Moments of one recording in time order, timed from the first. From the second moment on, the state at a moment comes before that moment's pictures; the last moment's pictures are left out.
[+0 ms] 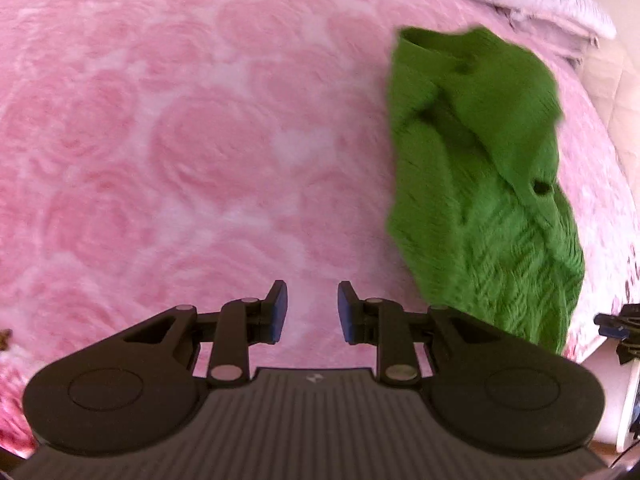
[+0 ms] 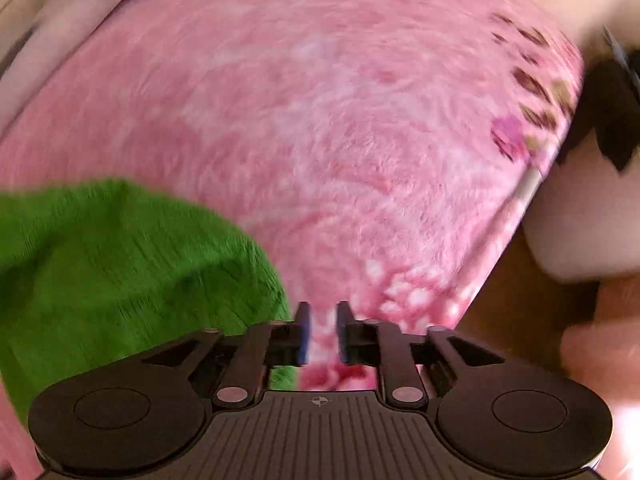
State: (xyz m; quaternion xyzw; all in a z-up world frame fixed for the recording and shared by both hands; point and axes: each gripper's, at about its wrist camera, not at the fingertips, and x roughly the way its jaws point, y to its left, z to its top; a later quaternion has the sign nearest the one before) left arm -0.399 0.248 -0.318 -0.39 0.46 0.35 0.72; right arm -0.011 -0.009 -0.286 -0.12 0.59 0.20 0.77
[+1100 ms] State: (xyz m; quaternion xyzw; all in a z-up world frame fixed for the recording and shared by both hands) left arm -0.307 0.274 -0.327 -0.35 0.45 0.34 0.75; right arm -0.051 0.101 -0.317 -0.37 0.29 0.56 0.68
